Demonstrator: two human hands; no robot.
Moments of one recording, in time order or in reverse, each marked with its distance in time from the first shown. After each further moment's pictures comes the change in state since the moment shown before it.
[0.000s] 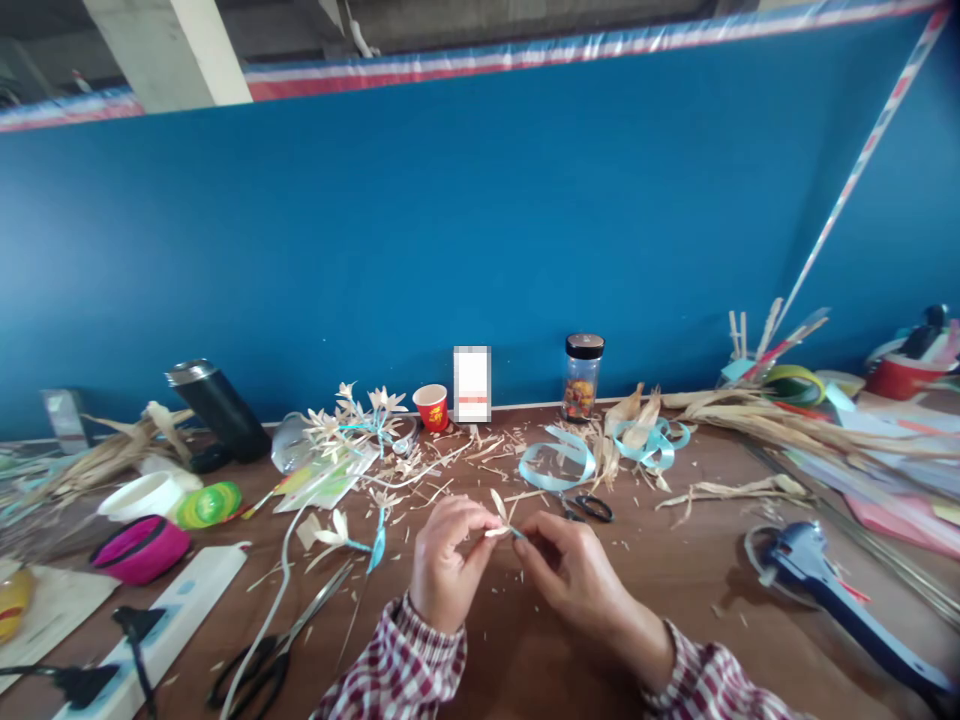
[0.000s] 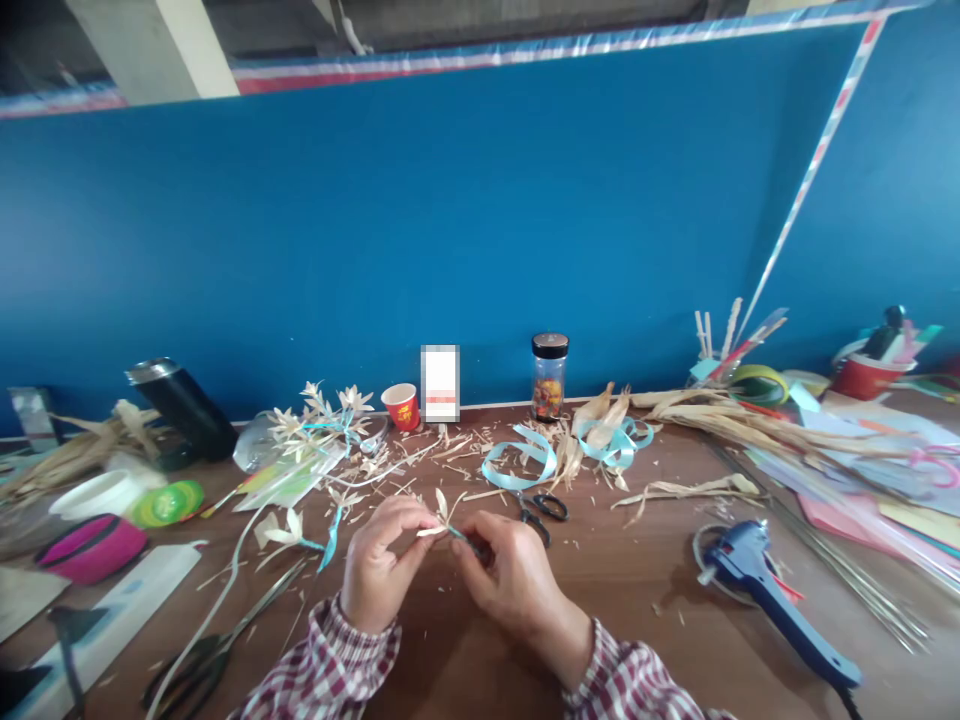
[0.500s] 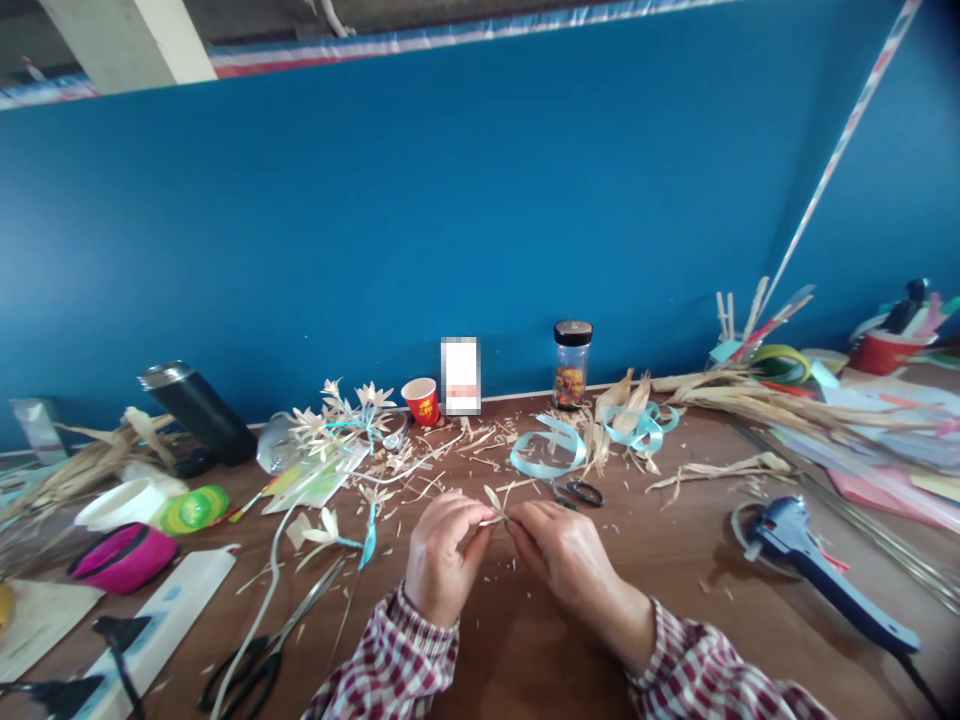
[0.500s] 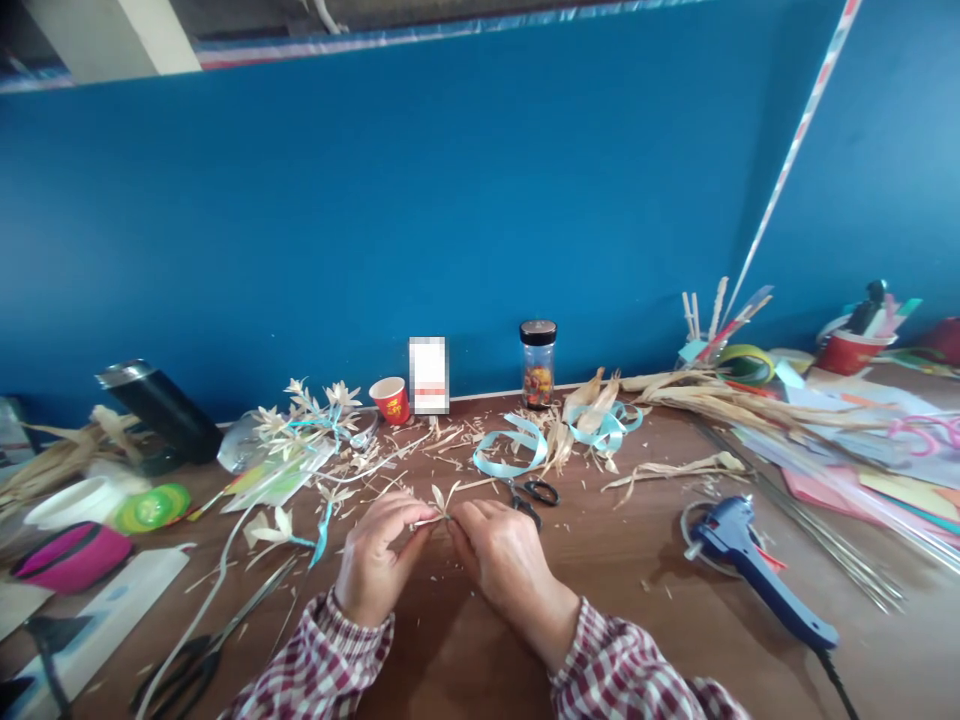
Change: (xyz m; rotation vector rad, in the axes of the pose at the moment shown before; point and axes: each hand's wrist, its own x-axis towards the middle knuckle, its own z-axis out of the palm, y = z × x) left_hand -0.003 -0.005 0.007 0.171 0.002 0.141; right_hand 0.001 0.006 -0.001 -0.366 0.058 -0.182
